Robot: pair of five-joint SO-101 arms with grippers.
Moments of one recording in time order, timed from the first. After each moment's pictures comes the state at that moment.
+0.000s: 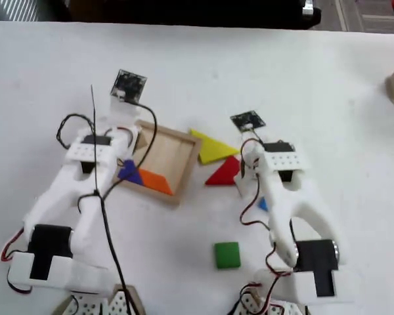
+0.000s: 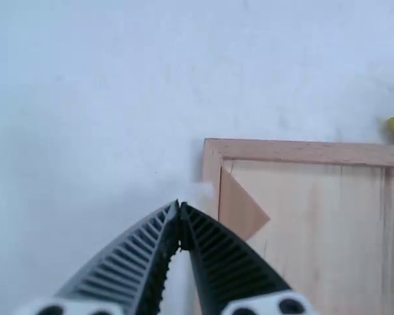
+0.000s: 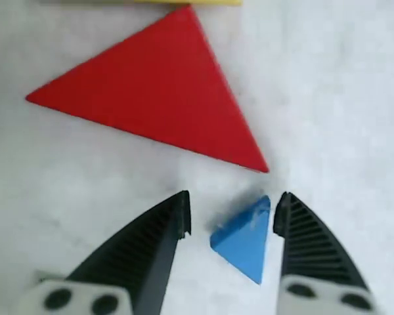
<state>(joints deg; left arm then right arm) -0.8 -0.3 38.2 25.9 -13.2 -6.0 -6.4 39.3 60.5 18.1</state>
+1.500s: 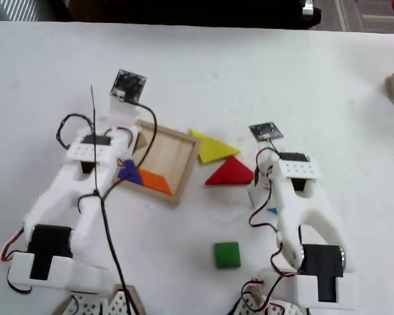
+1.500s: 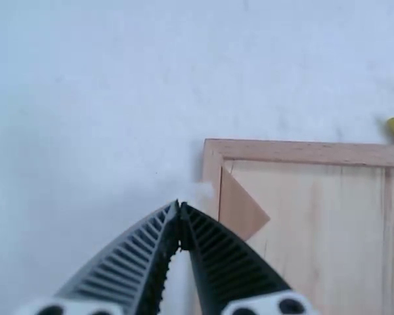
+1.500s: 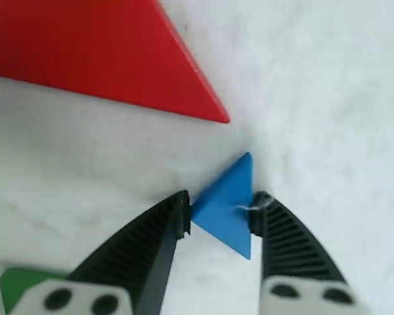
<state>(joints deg) -0.8 -0.3 38.2 25.9 -13.3 -1.1 -6.1 45.5 58.0 20.1</state>
